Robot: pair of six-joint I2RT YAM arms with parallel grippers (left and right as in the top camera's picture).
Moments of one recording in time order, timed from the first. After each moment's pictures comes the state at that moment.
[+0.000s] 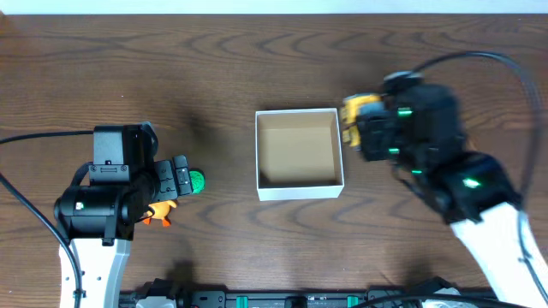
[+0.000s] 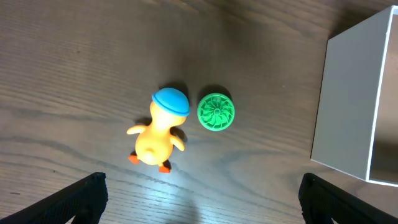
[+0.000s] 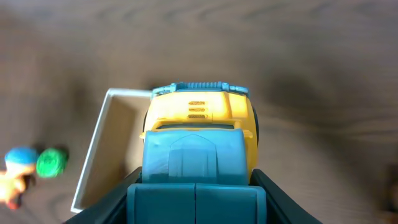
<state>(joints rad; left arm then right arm) -0.02 1.02 1.10 -1.17 -0.04 -0.20 0.46 1.21 1.24 -0.82 0.04 0.36</state>
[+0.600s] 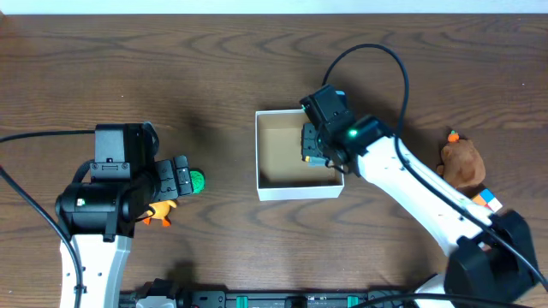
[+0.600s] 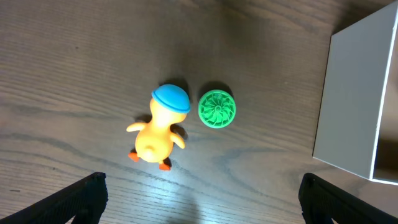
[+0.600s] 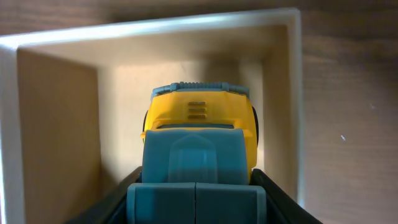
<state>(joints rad) -0.02 1.04 1.10 -1.18 -0.04 -0.20 0.60 1.66 1.24 -0.70 0.12 0.64</state>
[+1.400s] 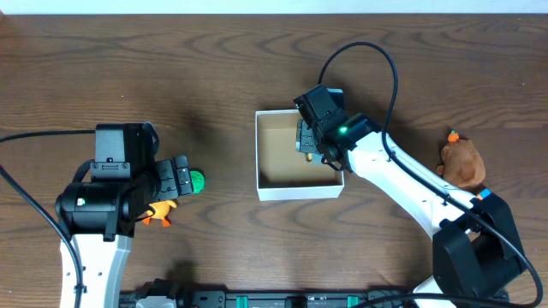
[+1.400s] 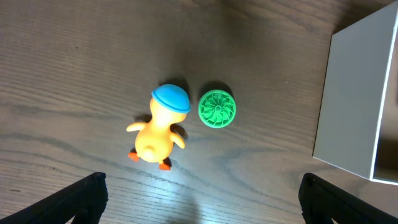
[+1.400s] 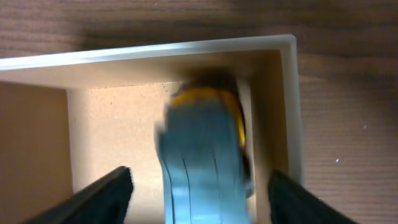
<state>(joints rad) -0.02 1.04 1.10 -1.18 -0.04 -0.20 0.60 1.73 1.24 -0.65 0.20 0.64</state>
